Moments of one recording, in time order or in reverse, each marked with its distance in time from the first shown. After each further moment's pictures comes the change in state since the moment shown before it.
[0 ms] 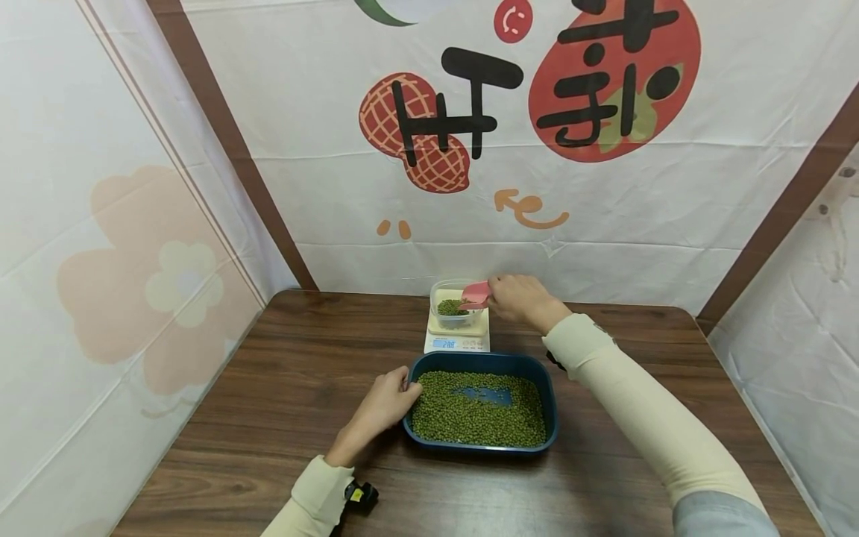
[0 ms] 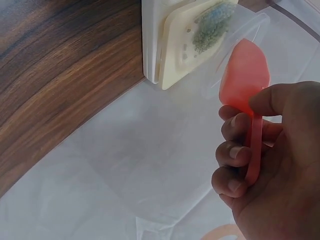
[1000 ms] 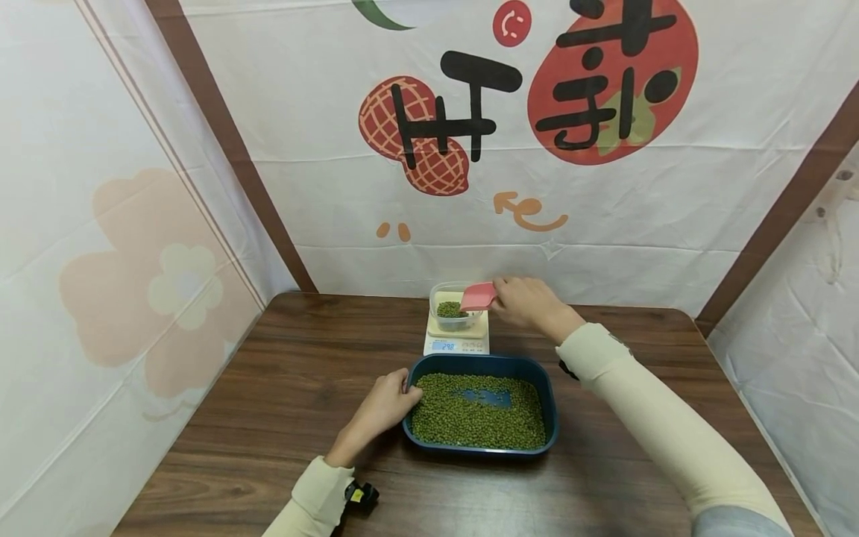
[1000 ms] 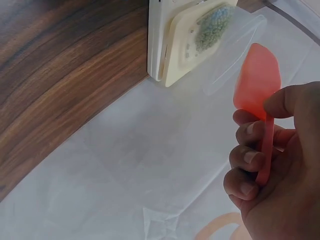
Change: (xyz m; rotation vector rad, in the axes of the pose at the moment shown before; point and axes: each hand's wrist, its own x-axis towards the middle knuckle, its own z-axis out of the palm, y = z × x) left_hand 0.001 -0.001 -0.001 -0.023 -0.047 0.003; right_hand -0.017 0.007 -0.001 0.021 0.103 -0.037
